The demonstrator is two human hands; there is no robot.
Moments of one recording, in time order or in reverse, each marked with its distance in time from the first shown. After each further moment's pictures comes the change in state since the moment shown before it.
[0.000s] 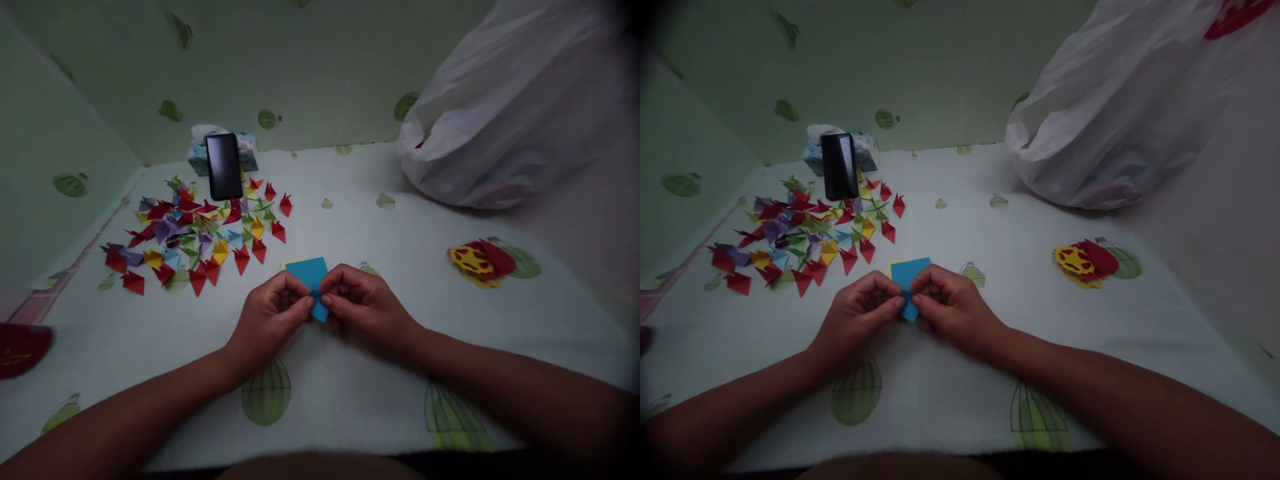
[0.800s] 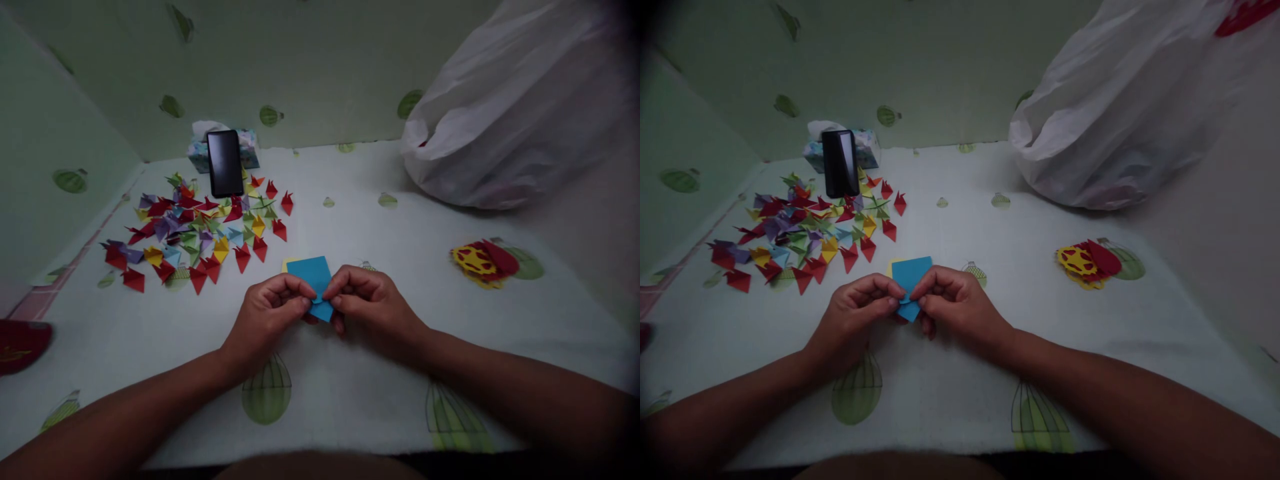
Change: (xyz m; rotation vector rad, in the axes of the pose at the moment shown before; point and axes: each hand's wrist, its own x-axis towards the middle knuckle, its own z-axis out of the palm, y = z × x) left_hand -0.002 0.001 -0.001 -0.311 -0.012 -0.090; right_hand -0.001 0.001 -0.001 0.282 0.005 0.047
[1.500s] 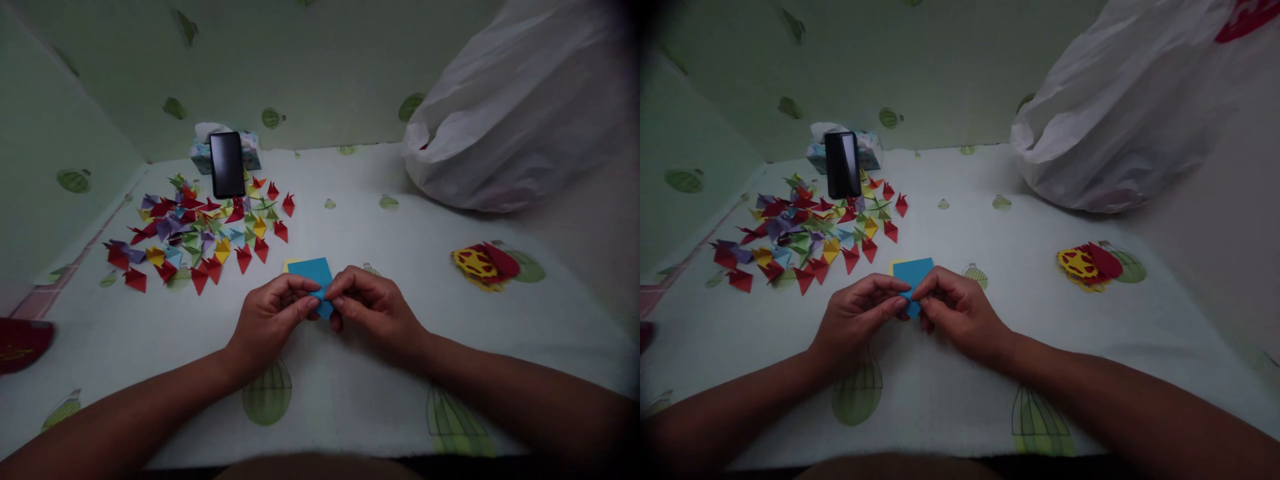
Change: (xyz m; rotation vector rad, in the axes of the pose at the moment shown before) left_hand 0.000 0.000 0.003 0.177 0.034 0.120; right_hand -0.003 0.000 -0.002 -0.227 -0.034 -0.197
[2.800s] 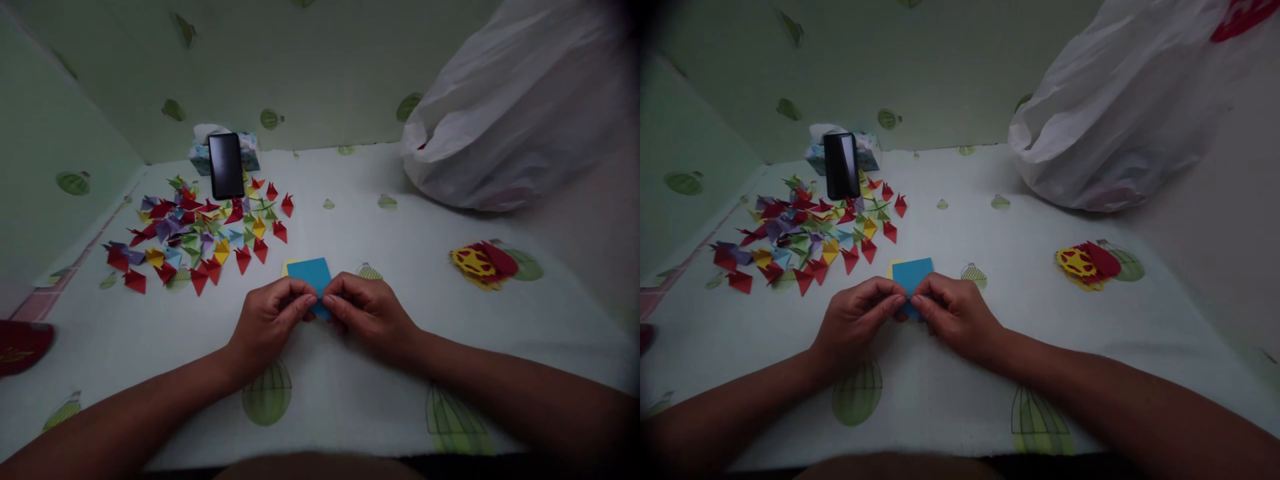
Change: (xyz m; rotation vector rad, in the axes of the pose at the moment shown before) left_hand 0.000 0.001 -0.004 0.345 -0.021 0.127; right_hand 0.001 -0.003 0.001 -0.415 0.016 -0.051
